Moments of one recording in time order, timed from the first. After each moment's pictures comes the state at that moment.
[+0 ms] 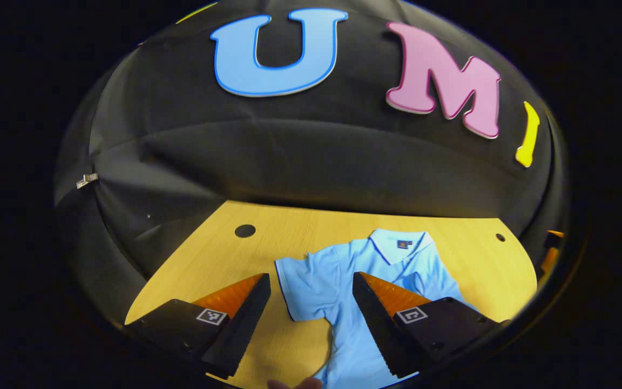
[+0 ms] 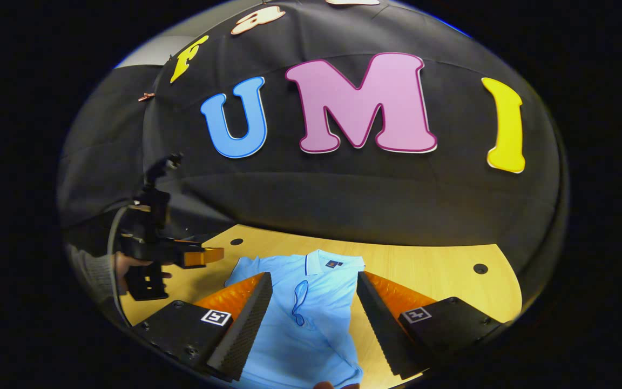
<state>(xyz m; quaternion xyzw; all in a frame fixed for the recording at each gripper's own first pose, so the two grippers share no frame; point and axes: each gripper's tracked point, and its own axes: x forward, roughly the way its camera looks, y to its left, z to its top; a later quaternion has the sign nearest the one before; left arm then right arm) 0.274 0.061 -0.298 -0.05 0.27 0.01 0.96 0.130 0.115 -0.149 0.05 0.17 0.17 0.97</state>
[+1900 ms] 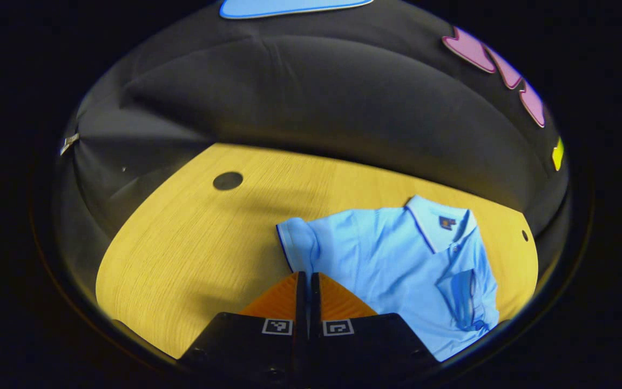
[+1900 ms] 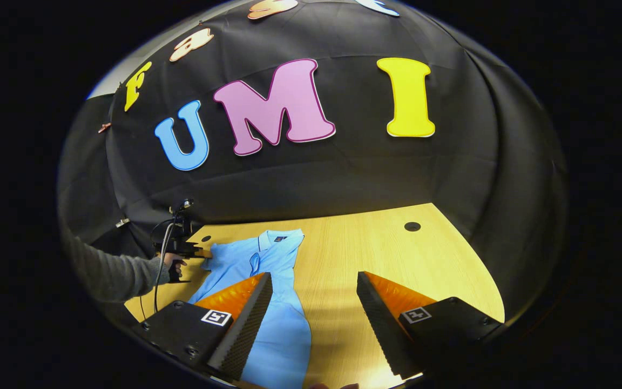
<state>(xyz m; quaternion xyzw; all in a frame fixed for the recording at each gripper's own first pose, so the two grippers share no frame) 0.335 0.037 -0.377 -0.10 0.34 -0.01 0.93 0.036 -0.027 -0.151 0.11 0.22 0.06 0.97</state>
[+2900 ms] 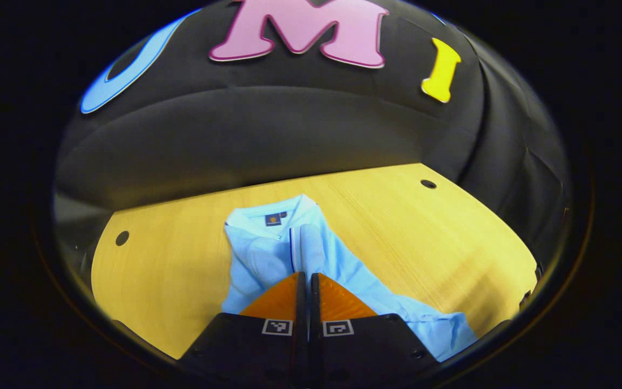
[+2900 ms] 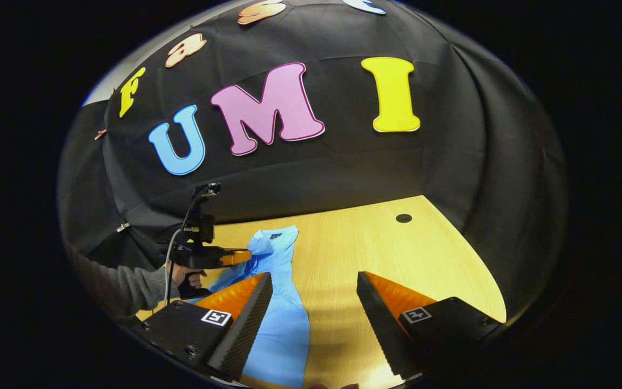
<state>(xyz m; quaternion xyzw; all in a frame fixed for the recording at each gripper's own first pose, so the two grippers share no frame) 0.256 -0.182 -0.340 0.04 0.29 -0.23 0.93 0.007 -0.038 -0.160 0.13 0.21 0.04 0.97</state>
